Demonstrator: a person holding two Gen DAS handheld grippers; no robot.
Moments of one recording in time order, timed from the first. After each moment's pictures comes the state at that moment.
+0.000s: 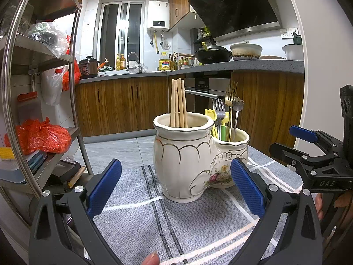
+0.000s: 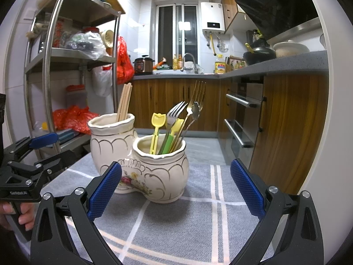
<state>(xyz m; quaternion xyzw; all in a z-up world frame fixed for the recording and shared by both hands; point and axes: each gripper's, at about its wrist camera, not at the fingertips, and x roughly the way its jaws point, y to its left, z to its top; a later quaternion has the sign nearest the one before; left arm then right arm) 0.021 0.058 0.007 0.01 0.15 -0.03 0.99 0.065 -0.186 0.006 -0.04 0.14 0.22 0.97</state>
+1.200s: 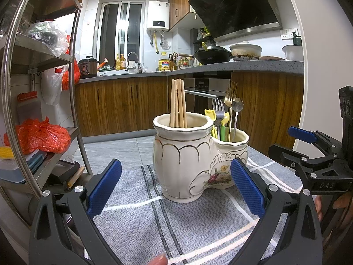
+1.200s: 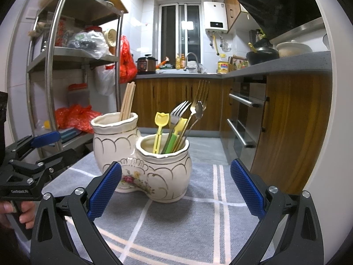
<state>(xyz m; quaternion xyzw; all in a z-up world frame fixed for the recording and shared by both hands) 0.020 0.058 0.008 0.01 0.15 -0.03 0.99 0.065 -0.184 0.002 -0.04 0.14 0.23 0.96</state>
